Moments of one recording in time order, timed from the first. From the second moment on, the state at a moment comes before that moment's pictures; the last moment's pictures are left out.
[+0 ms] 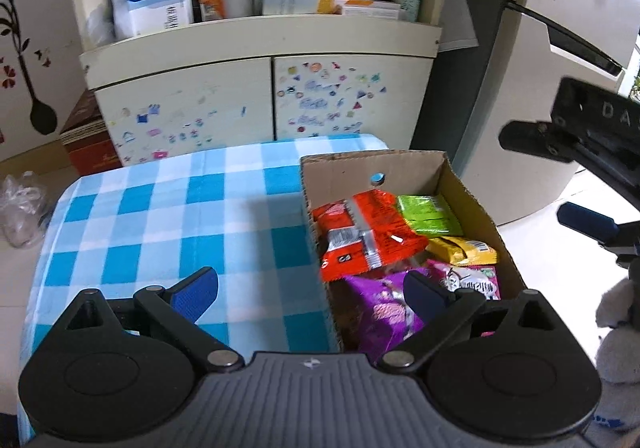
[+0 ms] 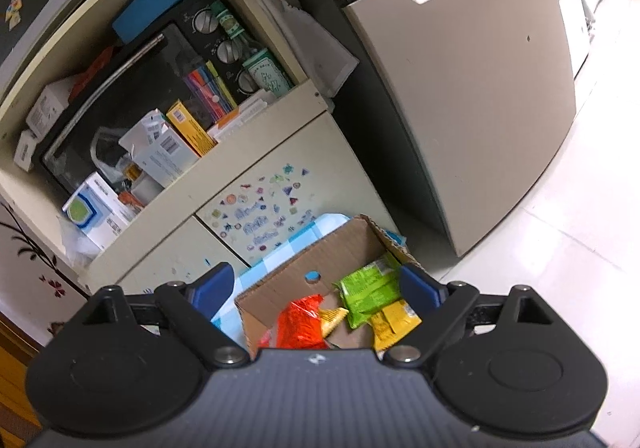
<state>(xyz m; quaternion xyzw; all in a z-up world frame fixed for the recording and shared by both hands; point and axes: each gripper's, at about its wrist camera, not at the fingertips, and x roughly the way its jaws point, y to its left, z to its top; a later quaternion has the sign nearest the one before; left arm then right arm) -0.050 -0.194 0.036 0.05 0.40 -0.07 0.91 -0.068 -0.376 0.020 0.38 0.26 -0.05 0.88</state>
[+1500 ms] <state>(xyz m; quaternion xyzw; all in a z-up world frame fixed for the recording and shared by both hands) -0.070 -0.187 0.056 0.11 0.40 0.01 0.91 -0.109 -0.328 0.013 0.19 0.37 -0.11 0.91</state>
